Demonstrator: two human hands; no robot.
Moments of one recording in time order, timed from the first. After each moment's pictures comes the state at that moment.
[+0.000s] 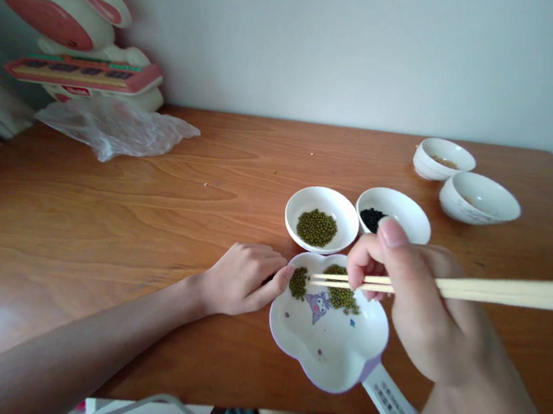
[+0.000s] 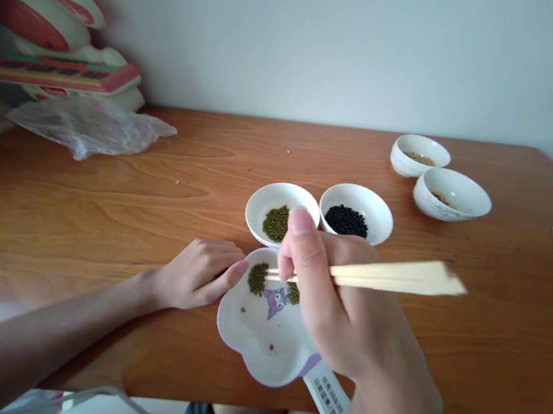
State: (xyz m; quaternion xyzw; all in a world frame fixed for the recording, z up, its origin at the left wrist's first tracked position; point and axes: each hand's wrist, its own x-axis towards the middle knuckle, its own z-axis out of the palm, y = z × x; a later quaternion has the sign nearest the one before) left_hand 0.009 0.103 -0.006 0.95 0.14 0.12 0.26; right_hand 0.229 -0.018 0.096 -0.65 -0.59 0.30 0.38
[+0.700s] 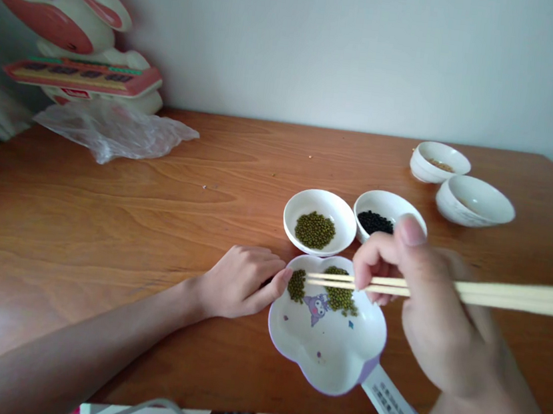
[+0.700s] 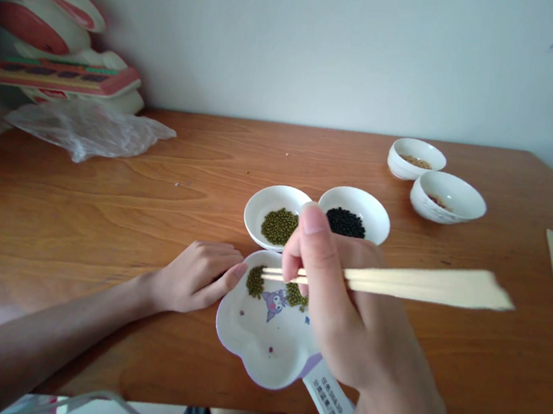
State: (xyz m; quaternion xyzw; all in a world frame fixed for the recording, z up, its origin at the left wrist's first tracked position) left_hand 0.009 0.103 -0.008 0.95 0.14 0.12 0.25; right_hand 0.233 -0.021 0.096 -0.65 -0.56 0.32 0.42
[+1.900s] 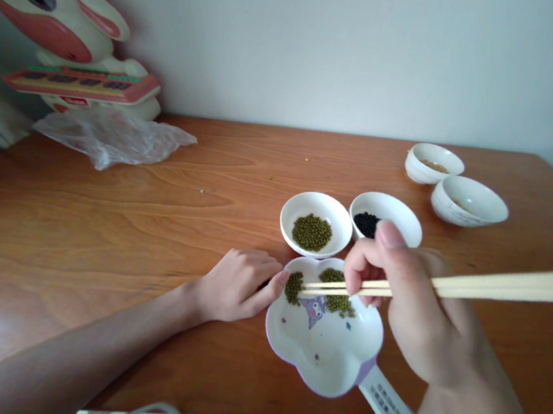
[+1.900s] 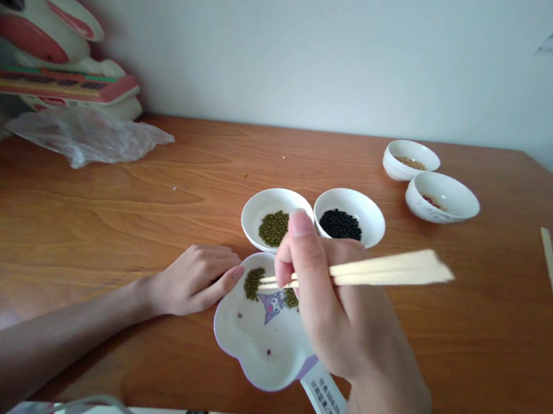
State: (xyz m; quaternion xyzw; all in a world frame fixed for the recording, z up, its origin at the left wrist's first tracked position) left_hand 0.010 0.102 -0.008 0.95 0.14 0.12 0.26; right_hand 0.231 -0.020 0.095 -0.64 -0.56 0.33 0.41
